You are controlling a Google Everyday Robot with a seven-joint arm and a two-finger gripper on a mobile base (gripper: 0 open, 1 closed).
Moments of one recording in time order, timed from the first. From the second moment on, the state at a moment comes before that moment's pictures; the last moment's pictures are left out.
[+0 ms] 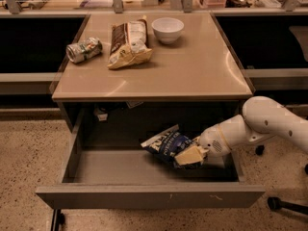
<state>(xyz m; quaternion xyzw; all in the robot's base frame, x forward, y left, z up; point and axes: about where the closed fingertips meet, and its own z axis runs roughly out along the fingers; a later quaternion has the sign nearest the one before) 0.476 -0.094 0.655 -0.41 0.80 0.39 0.19</state>
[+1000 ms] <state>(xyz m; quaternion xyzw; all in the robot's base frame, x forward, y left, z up) 0.476 -0.094 0.655 -0.41 0.80 0.39 0.19</state>
